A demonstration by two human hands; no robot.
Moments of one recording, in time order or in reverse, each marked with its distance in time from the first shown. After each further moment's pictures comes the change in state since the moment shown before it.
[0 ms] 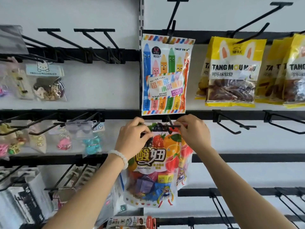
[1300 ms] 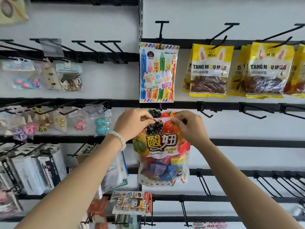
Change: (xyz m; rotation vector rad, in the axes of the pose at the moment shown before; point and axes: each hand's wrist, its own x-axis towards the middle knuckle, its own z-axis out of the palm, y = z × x) left_hand -0.047 0.077 -0.075 -0.118 -0.093 -0.055; right_hand -0.071 -0.033 -0.082 0.222 -0.071 -0.100
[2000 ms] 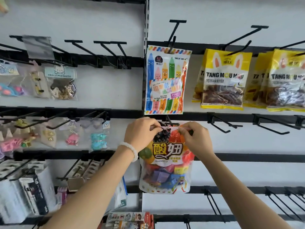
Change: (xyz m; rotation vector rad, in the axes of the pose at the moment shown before) left_hand 0.049 -0.039 0.038 0.041 0.083 0.059; right_hand 0.036 0.035 0.043 -0.088 0.070 0.165
